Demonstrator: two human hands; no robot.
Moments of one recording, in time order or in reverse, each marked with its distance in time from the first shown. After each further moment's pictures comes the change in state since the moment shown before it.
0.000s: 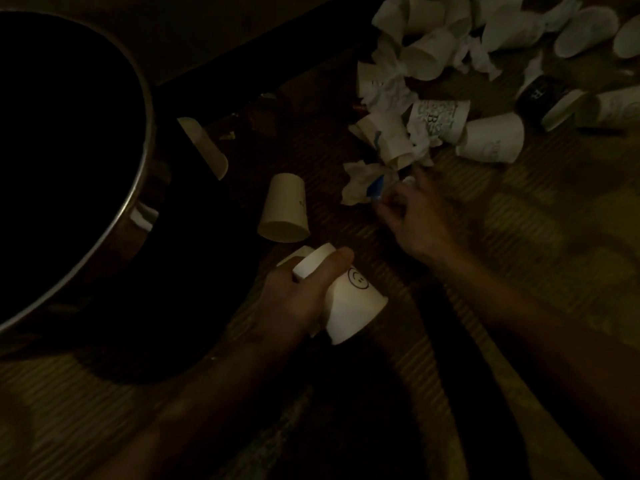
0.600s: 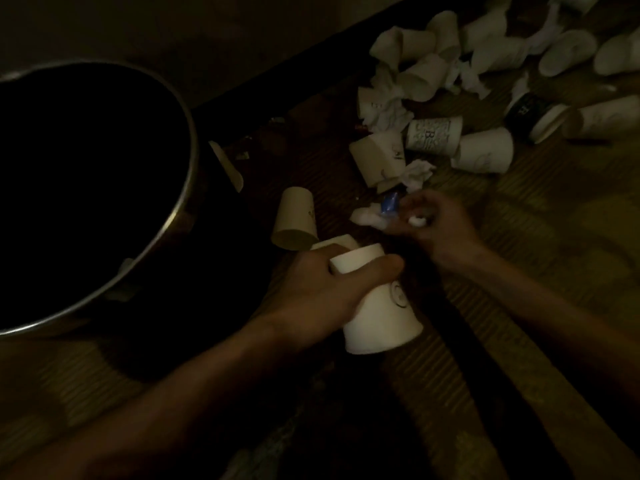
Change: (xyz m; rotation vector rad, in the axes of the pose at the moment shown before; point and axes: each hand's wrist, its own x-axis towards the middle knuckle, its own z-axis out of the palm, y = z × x) left_hand -0.035 0.040 0.004 0.232 -0.268 0.203; right_hand -0.030 -0.015 -0.036 0.574 -0.036 0.189
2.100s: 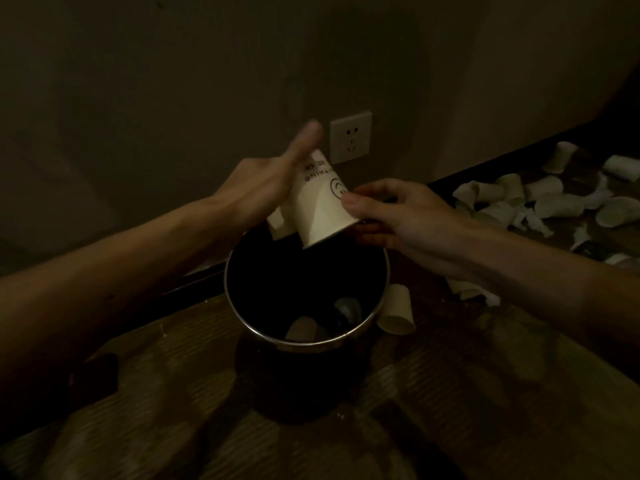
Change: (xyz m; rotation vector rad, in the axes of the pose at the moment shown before) left_hand -0.128 0.174 -0.233 0.243 0.491 0.157; right_hand -0.065 -0.301 0.096 0.449 -0.579 -0.117
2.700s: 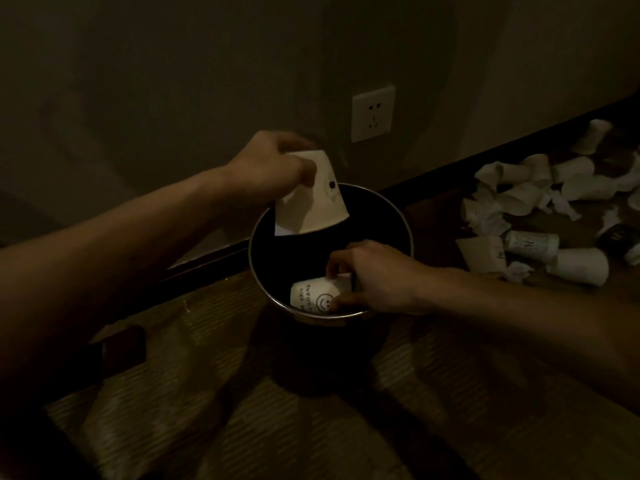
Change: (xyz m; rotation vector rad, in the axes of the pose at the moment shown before) left_hand 0.017 -0.019 -0.018 0.052 -0.049 0.018; right_hand 0.001 0.070 0.036 -1.297 -0.362 -0.159
